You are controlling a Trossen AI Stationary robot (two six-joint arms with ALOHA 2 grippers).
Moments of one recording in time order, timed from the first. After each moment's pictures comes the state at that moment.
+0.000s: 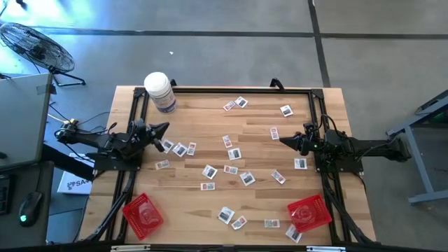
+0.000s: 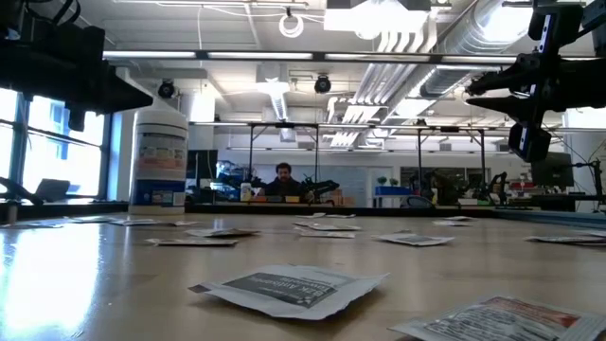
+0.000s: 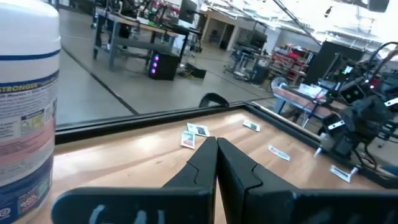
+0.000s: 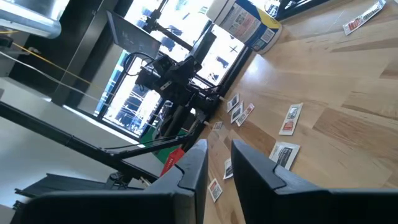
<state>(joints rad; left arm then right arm) -0.28 0.02 0.04 0.00 -0.97 -0.35 -0.02 0.08 0.01 0.05 0.15 1.01</state>
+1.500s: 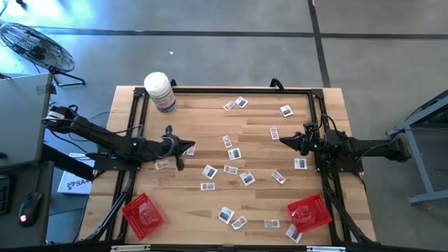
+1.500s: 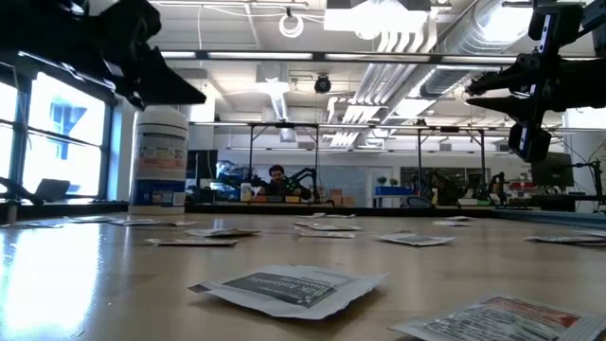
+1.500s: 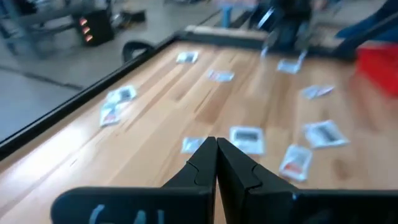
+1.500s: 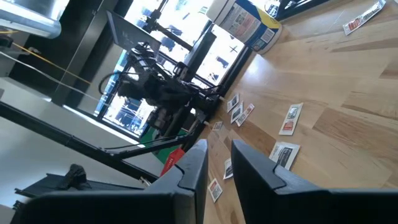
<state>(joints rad) -0.28 0.96 0.32 0.34 -0.66 -0.20 -0.02 0.08 0.01 0.05 0.15 1.01</state>
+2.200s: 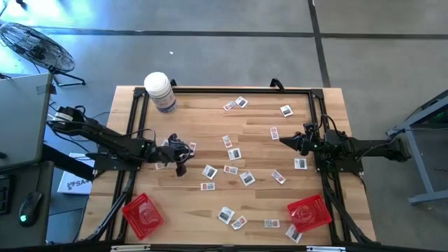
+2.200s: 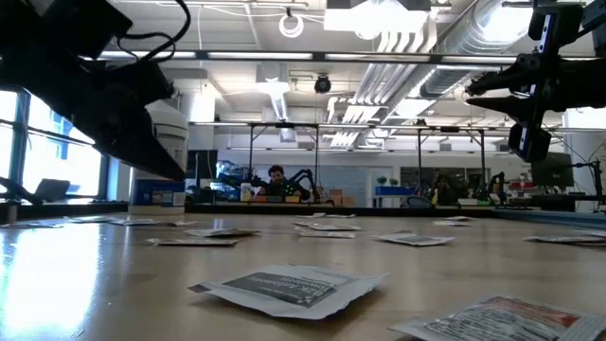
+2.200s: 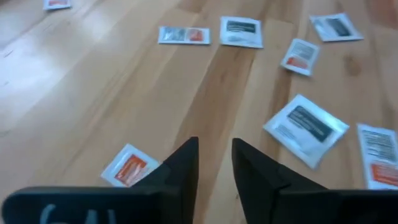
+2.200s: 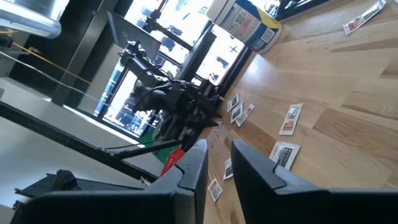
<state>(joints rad) -0.23 1.14 0.29 0.22 -0.43 -0.39 -0.02 0.08 0.01 0.05 0.15 1.01</state>
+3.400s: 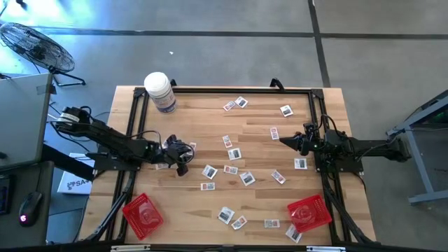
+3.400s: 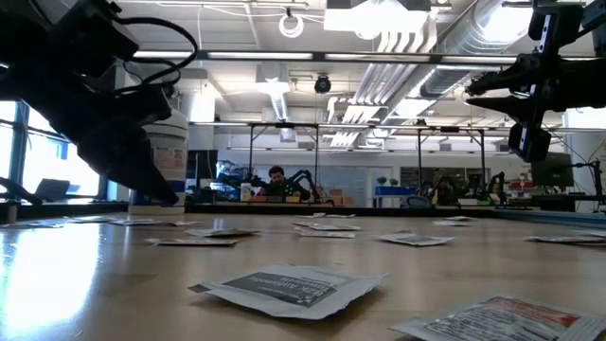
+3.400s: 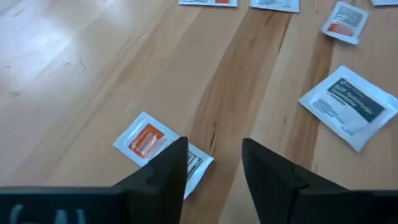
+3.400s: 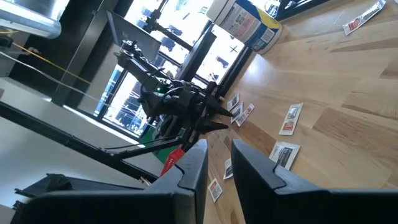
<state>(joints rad) -0.22 1.26 0.29 0.21 -0.46 -0.45 -0.02 0.08 0.01 0.05 0.15 1.01</state>
